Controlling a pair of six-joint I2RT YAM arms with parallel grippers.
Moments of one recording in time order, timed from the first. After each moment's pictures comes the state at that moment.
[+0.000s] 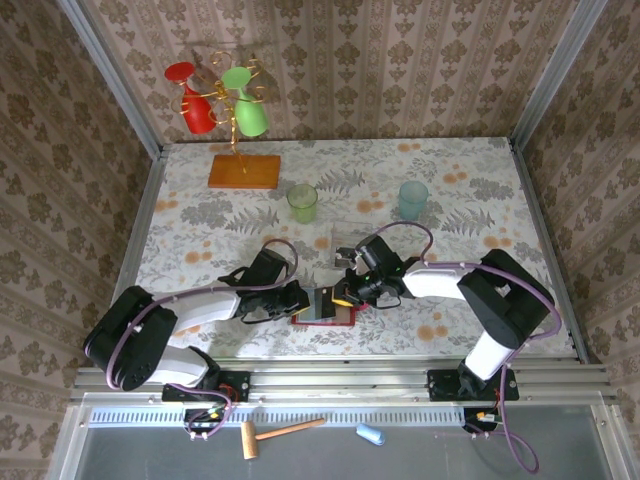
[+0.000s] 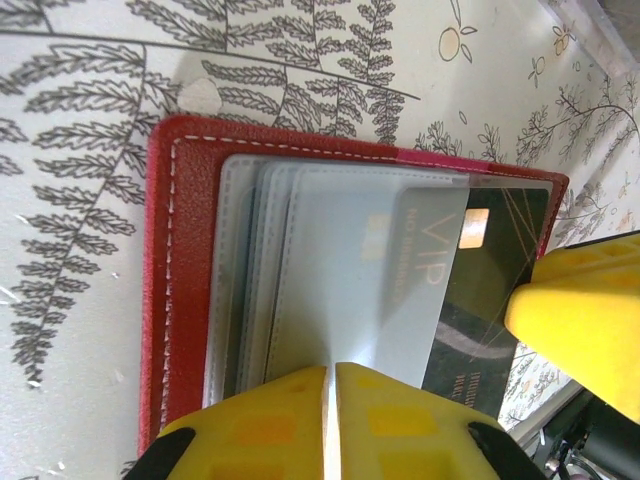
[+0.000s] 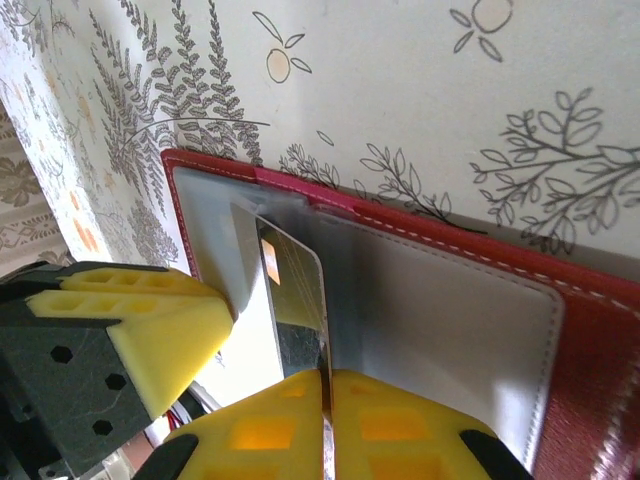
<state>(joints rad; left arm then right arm) -0.71 1.37 0.49 -0.10 0.43 -0.96 0.66 1.66 0.72 -0.01 -0.55 0.99</state>
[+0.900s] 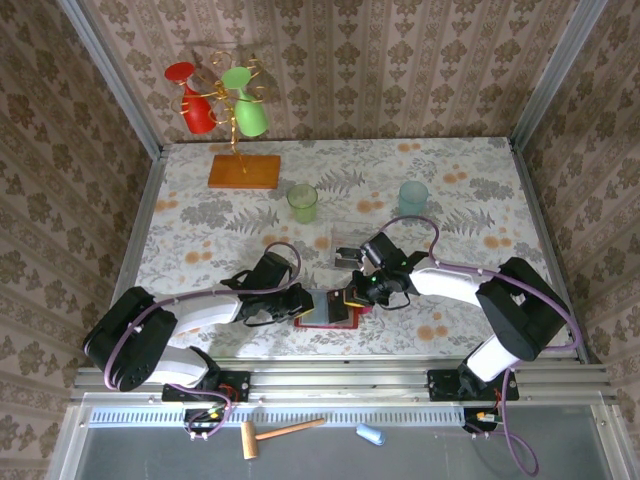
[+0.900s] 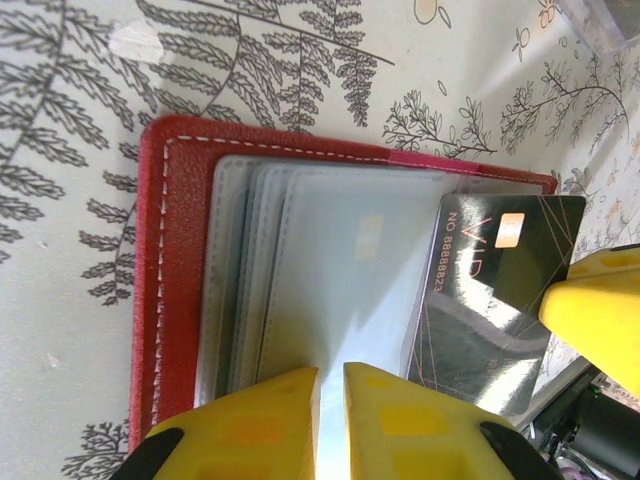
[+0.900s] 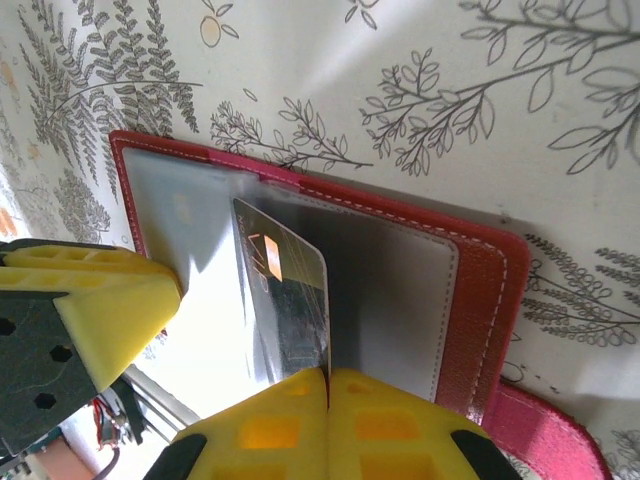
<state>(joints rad) -0.75 1.37 0.47 -0.06 0.42 -1.01 0.65 1.57 0.77 -0.29 -0.45 0.84</state>
